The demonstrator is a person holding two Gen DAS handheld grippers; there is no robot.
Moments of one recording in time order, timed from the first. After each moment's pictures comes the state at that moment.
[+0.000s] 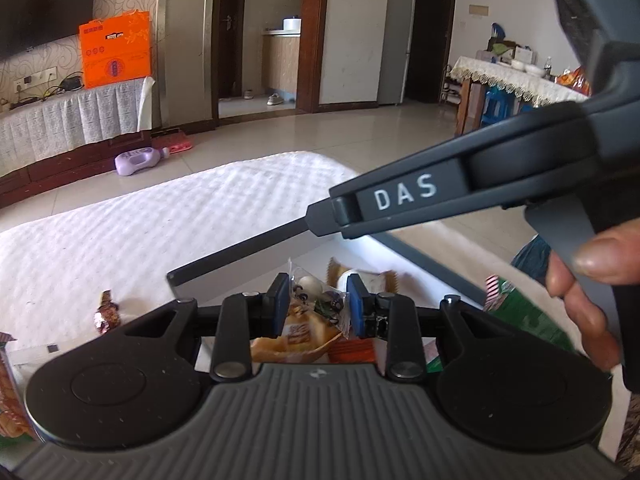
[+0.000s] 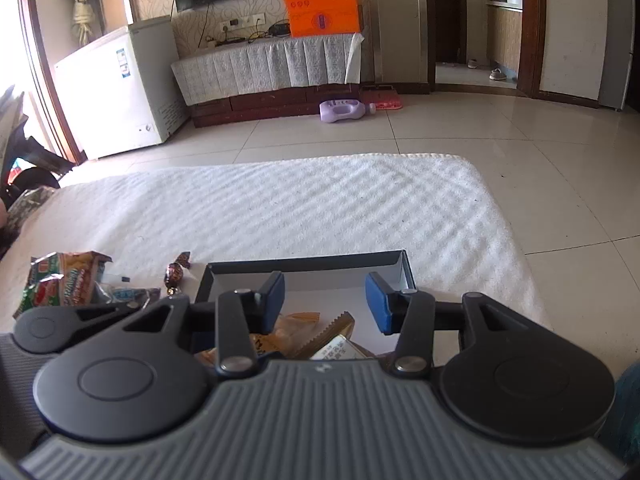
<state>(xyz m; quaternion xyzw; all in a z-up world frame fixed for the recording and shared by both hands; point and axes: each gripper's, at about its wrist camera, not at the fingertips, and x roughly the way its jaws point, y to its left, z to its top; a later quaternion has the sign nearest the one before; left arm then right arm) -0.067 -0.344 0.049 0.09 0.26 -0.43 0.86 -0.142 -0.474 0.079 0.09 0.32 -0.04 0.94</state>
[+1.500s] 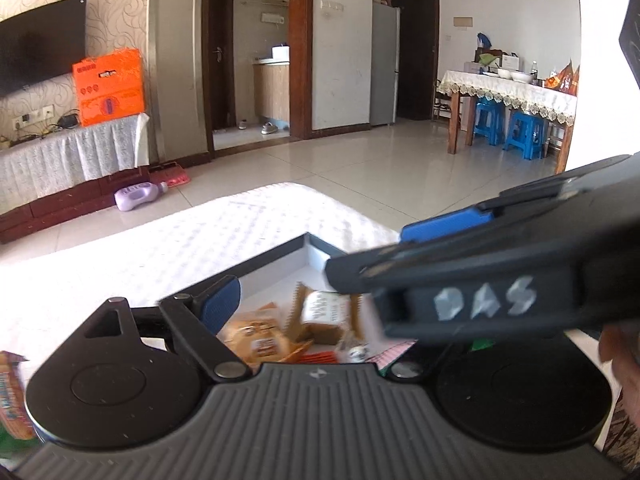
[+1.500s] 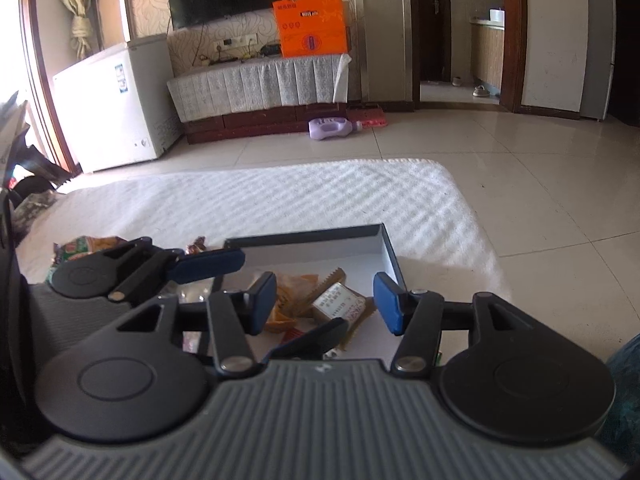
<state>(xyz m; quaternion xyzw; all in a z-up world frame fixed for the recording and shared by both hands) -0.105 -0.342 0.067 0.11 0.21 -0.44 0.87 -0.209 -0.453 0.091 0.08 0.28 -0.06 0.95</state>
